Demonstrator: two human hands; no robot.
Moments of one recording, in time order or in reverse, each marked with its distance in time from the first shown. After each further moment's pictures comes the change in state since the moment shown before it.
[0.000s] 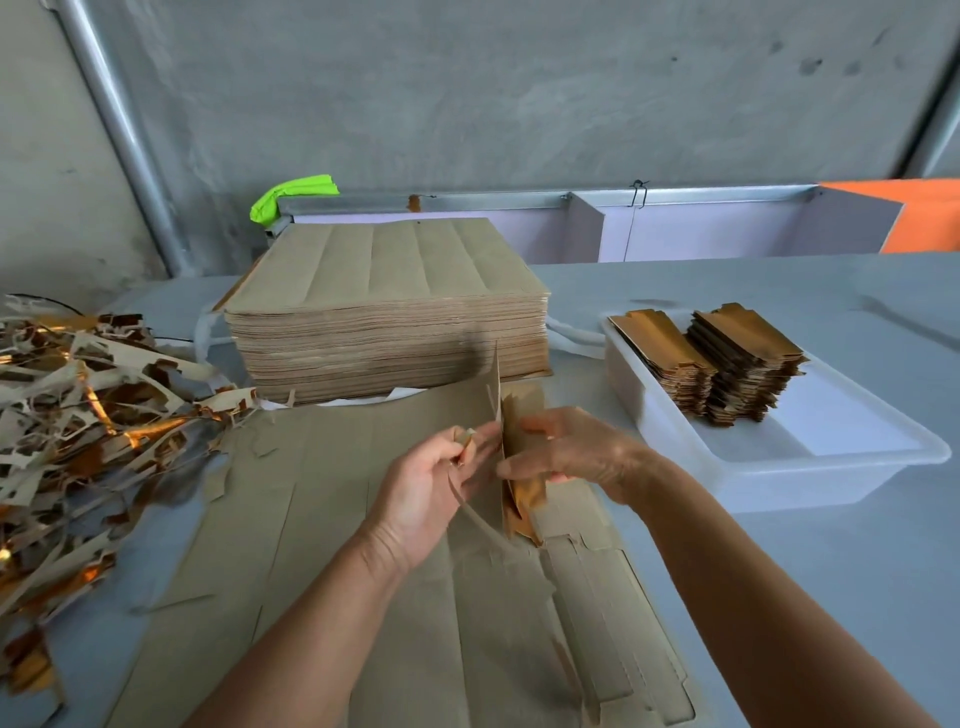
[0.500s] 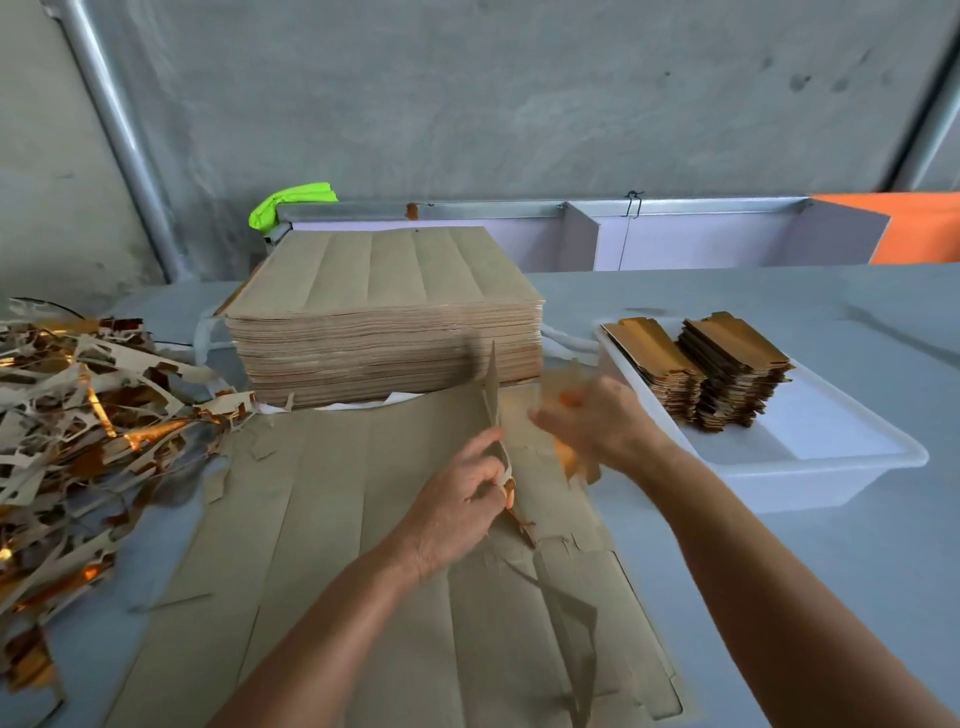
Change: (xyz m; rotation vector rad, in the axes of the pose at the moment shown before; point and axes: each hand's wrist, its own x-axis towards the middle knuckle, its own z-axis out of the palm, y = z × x) left_hand -0.011 -0.008 0.011 1.247 -0.087 0.281; right_hand -0.008 -0.010 -0.019 -0.456 0.458 0.047
